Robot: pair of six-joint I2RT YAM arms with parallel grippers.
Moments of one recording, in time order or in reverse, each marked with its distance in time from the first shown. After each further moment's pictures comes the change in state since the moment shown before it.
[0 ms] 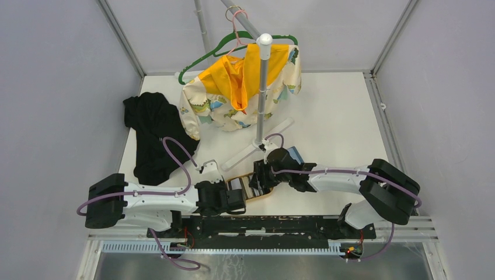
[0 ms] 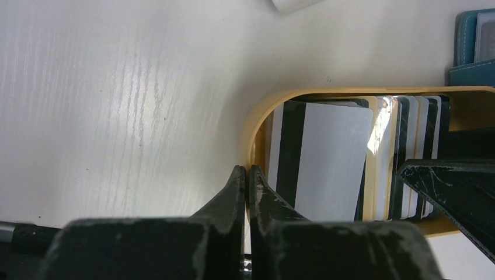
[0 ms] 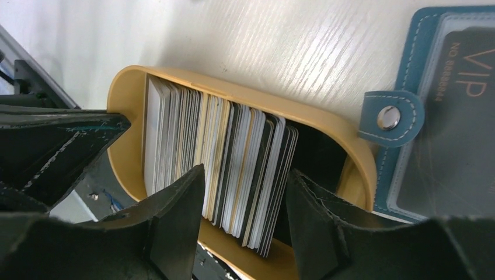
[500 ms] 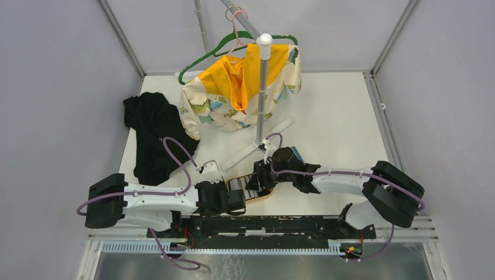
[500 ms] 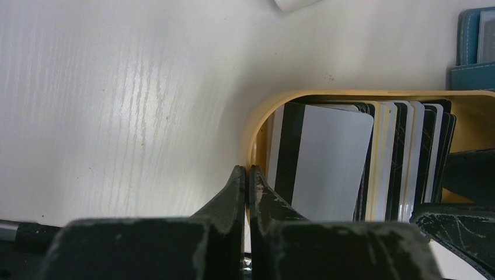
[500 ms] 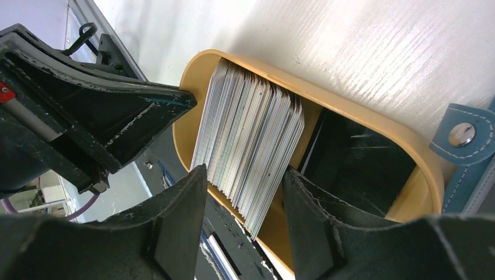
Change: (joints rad) left arm -0.005 0.000 0.000 -0.008 0.000 -0.003; right arm -0.024 -0.039 -0.060 0.154 -0.214 0.030
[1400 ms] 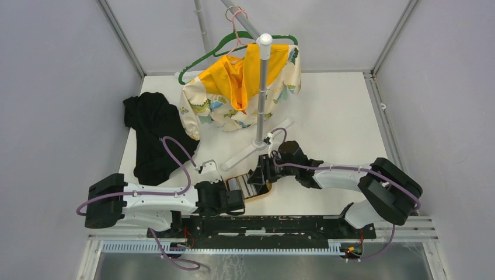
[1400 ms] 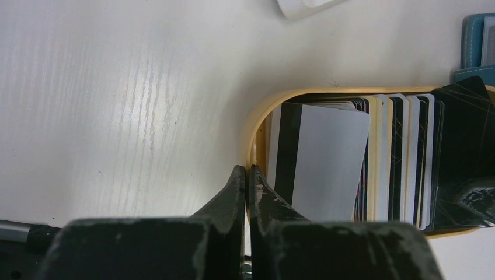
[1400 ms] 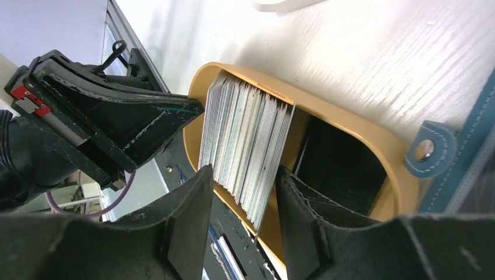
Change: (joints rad) left arm 0.000 -0.002 0.000 -0.017 -0.014 -0.005; right arm -0.110 0.039 -0.012 0.088 -0.148 0.027
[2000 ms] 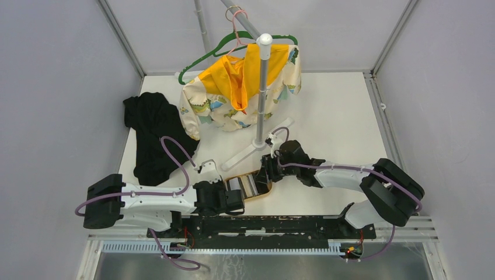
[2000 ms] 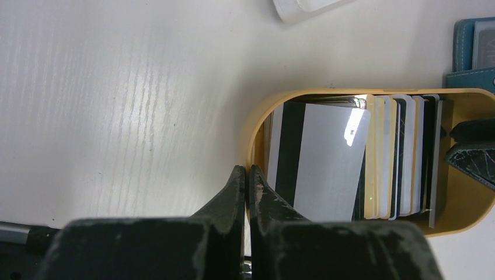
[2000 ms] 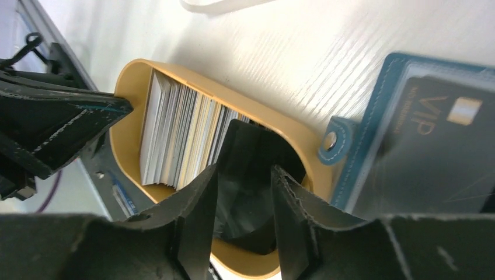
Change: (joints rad) left arm 0.000 -0.017 0.000 -0.008 -0.010 -0.002; right arm -0.036 -0.016 -0.003 -0.104 0.109 -0.173
